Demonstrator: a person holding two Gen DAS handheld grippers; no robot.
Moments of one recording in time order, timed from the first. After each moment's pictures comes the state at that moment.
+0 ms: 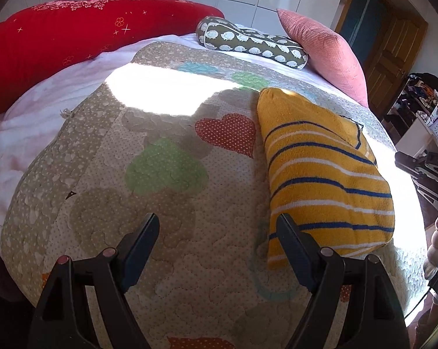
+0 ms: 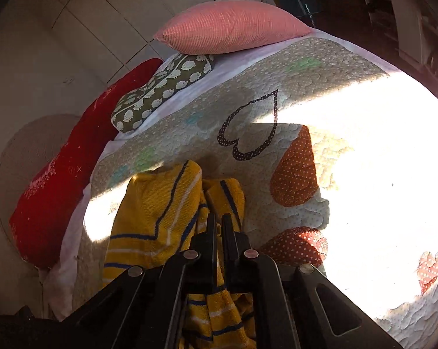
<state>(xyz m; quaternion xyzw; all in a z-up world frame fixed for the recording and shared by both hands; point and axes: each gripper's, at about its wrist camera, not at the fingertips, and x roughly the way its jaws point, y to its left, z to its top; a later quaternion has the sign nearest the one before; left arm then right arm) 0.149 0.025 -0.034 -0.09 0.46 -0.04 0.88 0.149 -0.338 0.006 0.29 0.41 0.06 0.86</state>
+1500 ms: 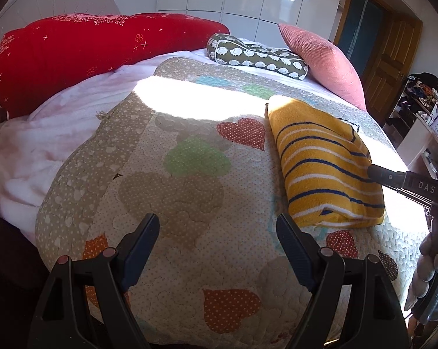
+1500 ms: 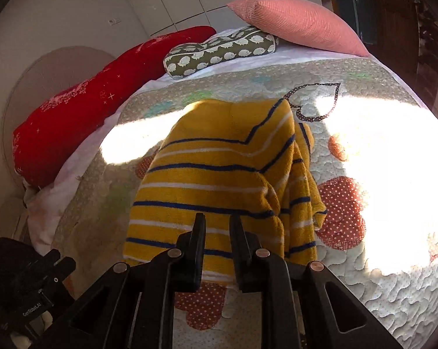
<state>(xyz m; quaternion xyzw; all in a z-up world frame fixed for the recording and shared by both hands) 0.083 0.047 -0.012 -0.07 0.43 -0.02 0.90 0.088 -0.226 0.010 0.14 0.43 0.13 0.88</state>
